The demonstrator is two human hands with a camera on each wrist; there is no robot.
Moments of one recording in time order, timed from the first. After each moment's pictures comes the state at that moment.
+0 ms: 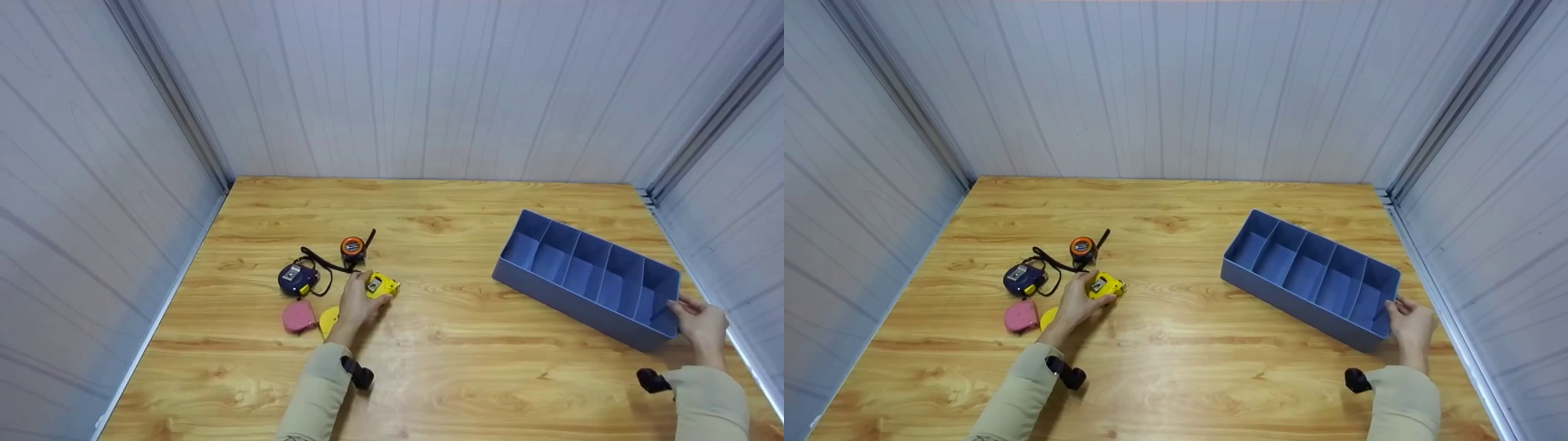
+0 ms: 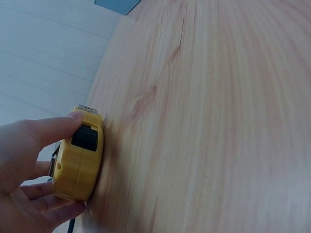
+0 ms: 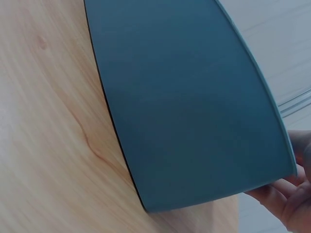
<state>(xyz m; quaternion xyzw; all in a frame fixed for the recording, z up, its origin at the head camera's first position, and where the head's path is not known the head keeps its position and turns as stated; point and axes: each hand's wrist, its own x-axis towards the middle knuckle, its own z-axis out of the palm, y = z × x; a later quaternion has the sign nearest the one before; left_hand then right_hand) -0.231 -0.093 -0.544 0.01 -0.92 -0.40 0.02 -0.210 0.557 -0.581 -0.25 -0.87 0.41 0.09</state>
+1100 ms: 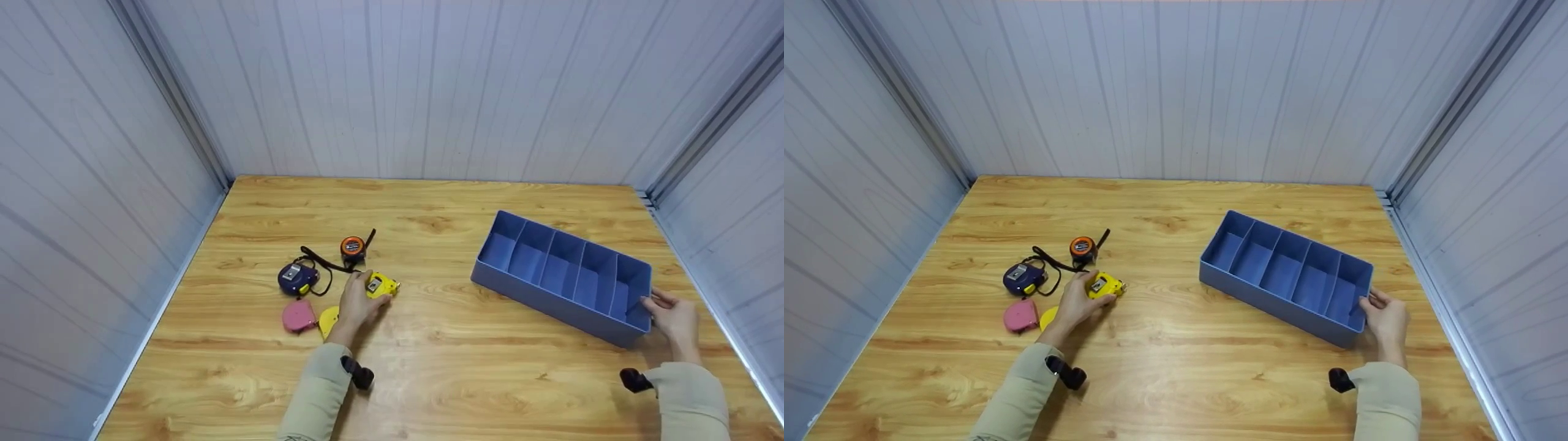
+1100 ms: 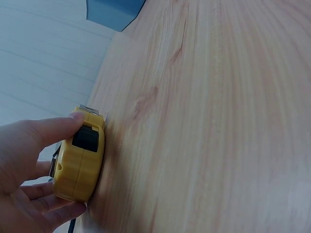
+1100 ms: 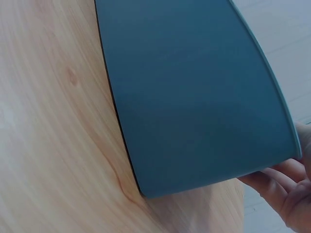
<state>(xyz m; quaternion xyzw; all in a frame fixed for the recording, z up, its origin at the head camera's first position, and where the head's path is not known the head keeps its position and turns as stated) -0.233 -0.091 -0.545 0.01 -0.92 -0.40 0.01 -0.206 0.486 -0.545 -0.20 -0.84 0.49 0.11</state>
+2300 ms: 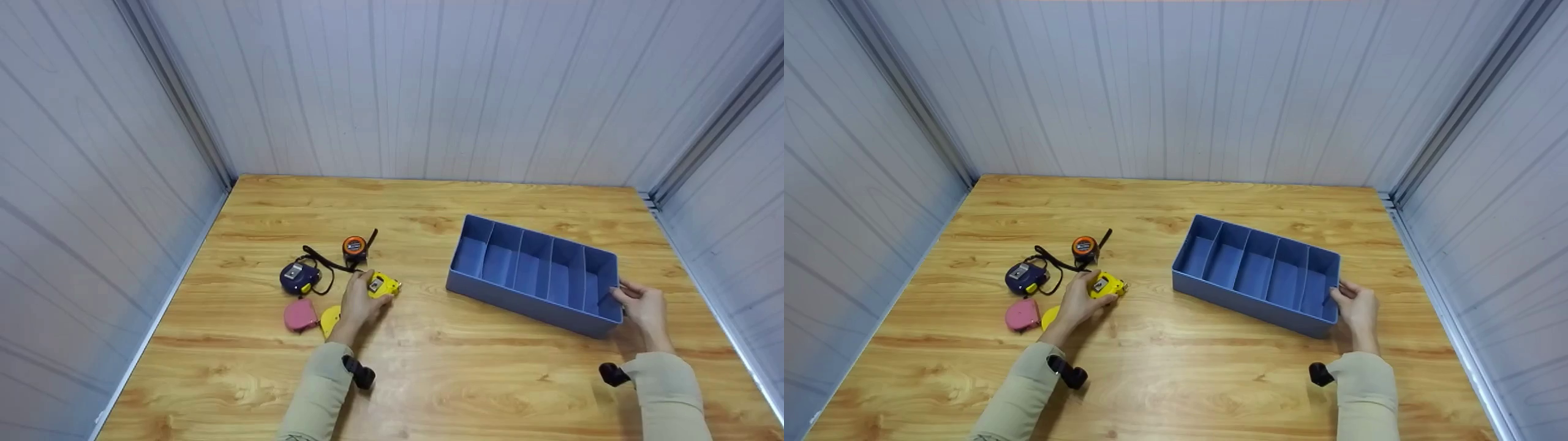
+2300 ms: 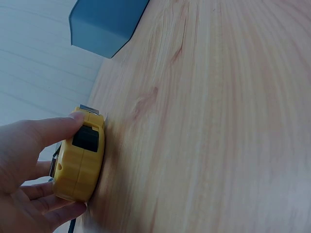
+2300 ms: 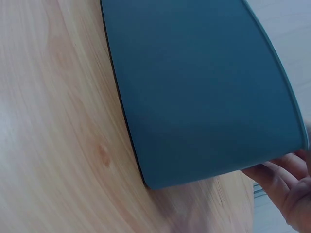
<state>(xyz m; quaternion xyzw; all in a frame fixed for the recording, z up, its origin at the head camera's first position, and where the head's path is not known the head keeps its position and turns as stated) -0.234 -0.089 -0.543 0.02 -0.92 -0.39 0.01 -0.241 0.460 -0.568 -0.13 -0.87 0.46 0.10</state>
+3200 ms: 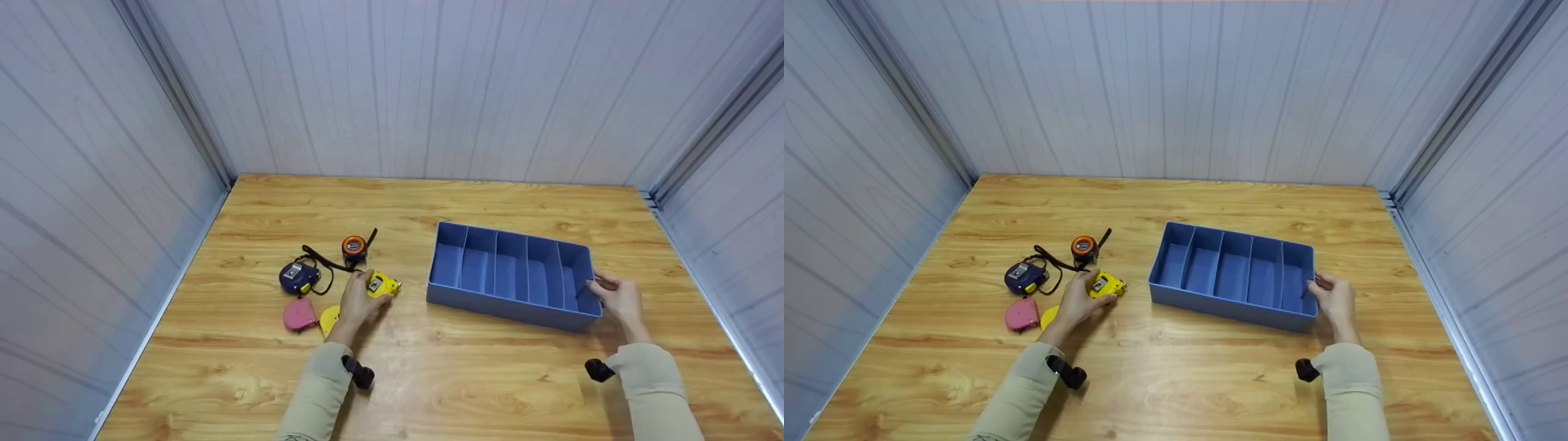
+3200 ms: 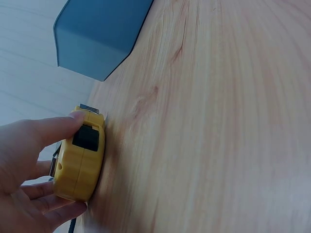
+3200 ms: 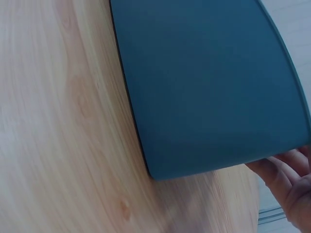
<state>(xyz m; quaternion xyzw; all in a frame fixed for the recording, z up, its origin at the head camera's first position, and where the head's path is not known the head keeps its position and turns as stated) -0.232 -0.092 -0.544 0.01 -0.92 -0.39 0.03 -0.270 0.440 -0.600 -0.09 -0.91 0.39 0.11</state>
